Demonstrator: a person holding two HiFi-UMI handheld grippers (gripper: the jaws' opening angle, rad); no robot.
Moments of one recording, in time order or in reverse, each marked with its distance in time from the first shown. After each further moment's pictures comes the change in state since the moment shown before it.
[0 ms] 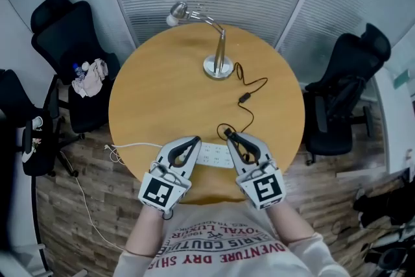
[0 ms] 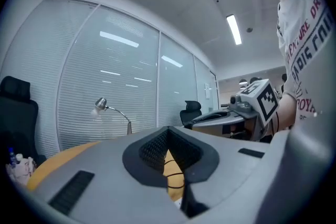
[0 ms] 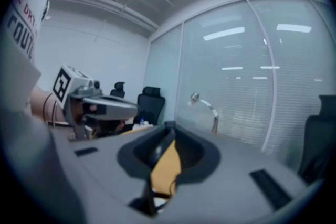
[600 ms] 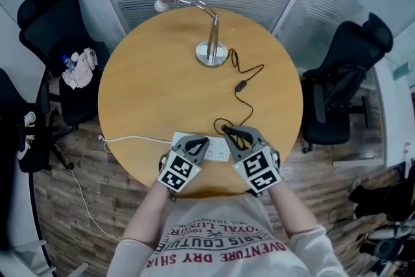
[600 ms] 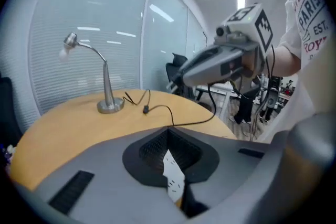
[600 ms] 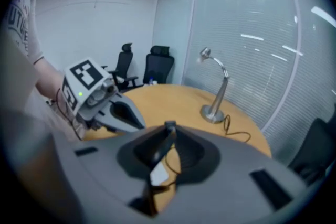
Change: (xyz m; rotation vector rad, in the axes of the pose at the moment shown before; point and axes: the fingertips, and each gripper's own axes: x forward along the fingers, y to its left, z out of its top) left arm 0.048 -0.027 -0.184 0.030 0.506 -0.189; right arm 0.019 -0.017 -0.102 -0.064 0.468 0.119
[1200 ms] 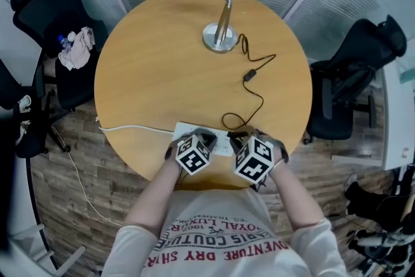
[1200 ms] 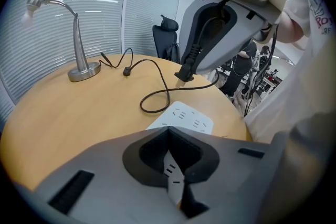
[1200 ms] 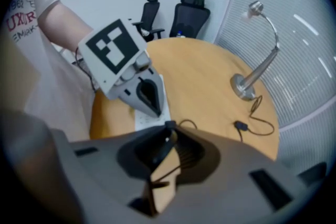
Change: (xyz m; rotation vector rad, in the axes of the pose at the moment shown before) left arm 0.064 -0.017 -0.093 0.030 0.366 -0.188; right arm 0.041 0.024 -0.087 -0.271 0.508 0.235
